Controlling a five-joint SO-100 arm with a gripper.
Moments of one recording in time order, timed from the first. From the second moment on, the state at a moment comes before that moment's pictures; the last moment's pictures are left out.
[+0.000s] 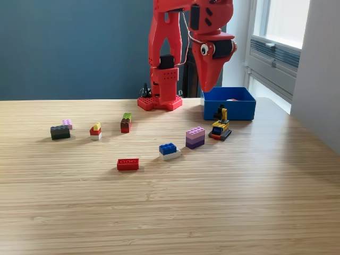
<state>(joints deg) -24.0 85.0 69.9 99.0 3.1</state>
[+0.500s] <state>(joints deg) -19.7 85.0 69.9 99.0 0.9</state>
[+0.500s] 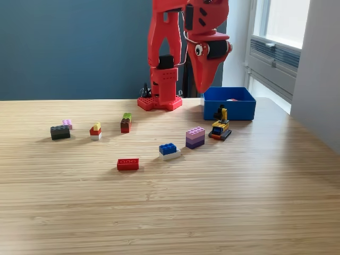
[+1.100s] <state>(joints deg) -0.6 85.0 68.0 99.0 -0.1</state>
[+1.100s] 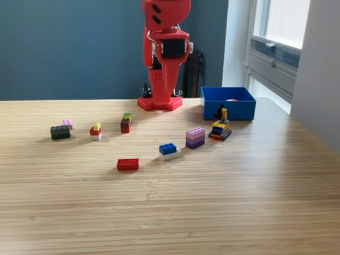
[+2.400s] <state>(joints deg) 49.7 85.0 87.2 85.5 -7.3</state>
